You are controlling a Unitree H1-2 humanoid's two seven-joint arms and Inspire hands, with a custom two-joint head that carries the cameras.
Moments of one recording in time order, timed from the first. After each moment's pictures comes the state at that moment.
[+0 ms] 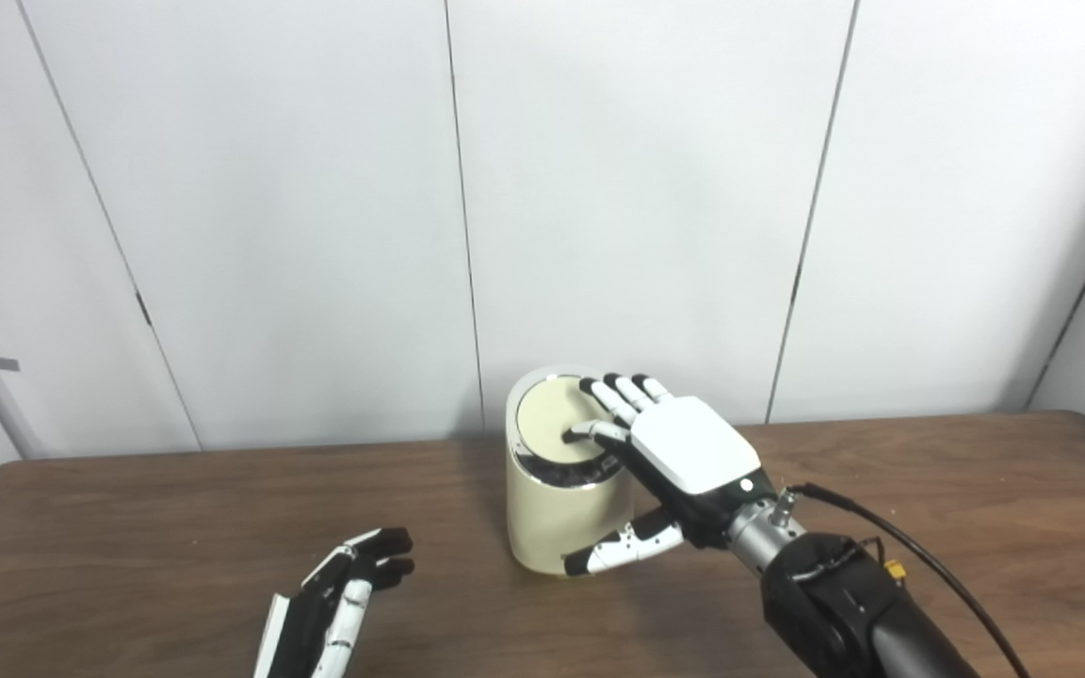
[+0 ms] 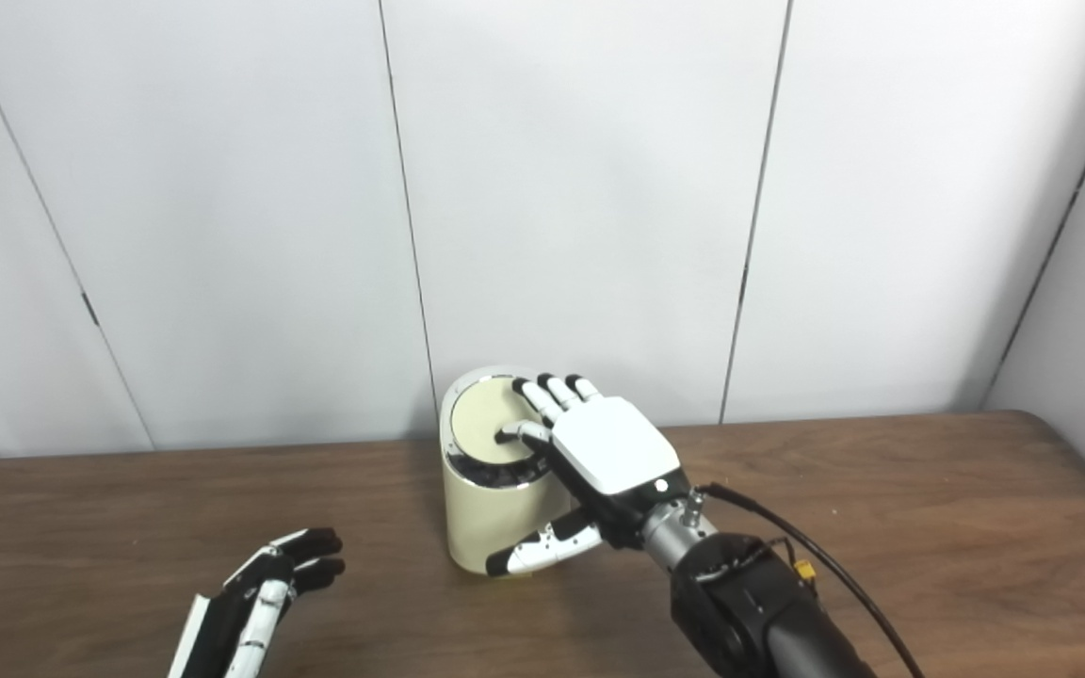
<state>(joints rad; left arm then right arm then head) -0.07 0.05 0.01 0.03 0.01 -0.21 -0.01 -0.49 -0.32 0.36 -0.15 -1.05 0.11 0.29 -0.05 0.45</state>
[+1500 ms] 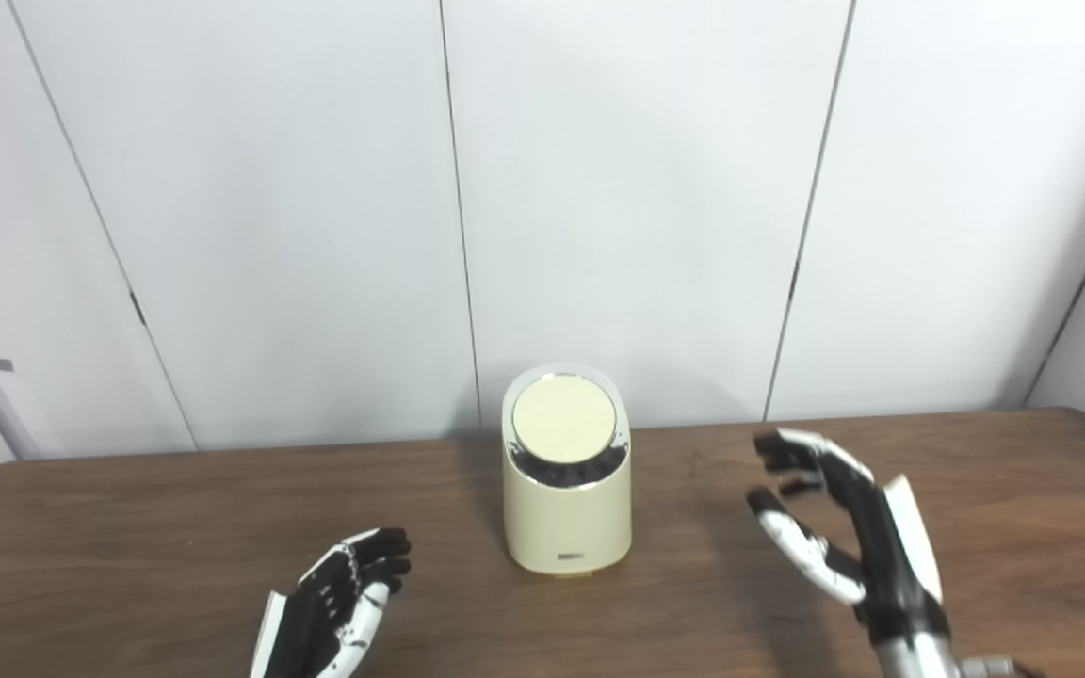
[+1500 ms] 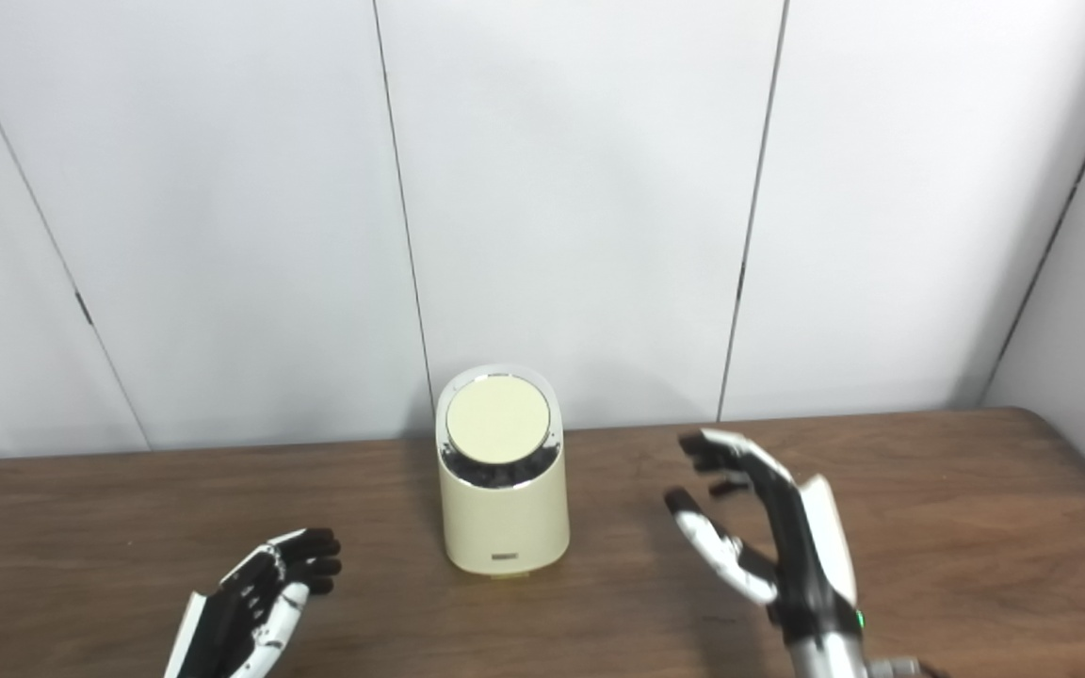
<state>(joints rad) -0.07 0.06 0.02 0.03 0.03 -0.22 0.00 -0.11 -0.14 -0.04 -0.09 -0.35 -0.20 -0.18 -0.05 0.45</state>
